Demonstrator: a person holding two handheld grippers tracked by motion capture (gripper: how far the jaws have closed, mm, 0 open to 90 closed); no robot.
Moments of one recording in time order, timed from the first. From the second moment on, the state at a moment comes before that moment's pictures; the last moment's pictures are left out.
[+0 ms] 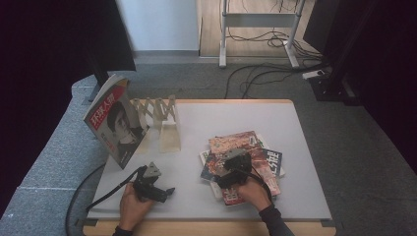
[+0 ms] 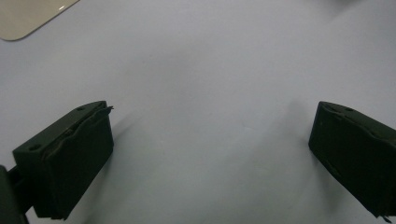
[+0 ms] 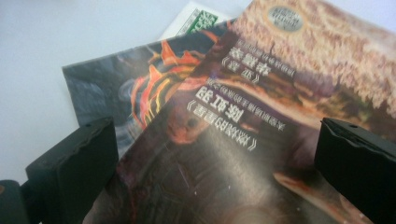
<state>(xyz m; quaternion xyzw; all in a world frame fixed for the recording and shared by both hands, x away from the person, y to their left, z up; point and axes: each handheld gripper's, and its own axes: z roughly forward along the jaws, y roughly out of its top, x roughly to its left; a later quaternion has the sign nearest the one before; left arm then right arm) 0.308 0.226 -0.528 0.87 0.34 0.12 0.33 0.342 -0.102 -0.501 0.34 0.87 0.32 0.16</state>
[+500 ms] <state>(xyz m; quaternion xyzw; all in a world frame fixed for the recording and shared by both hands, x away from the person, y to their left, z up) 0.308 0.226 -0.528 0.87 0.34 0.12 0.33 0.328 -0.121 -0.502 0.35 0.86 0.33 0.16</state>
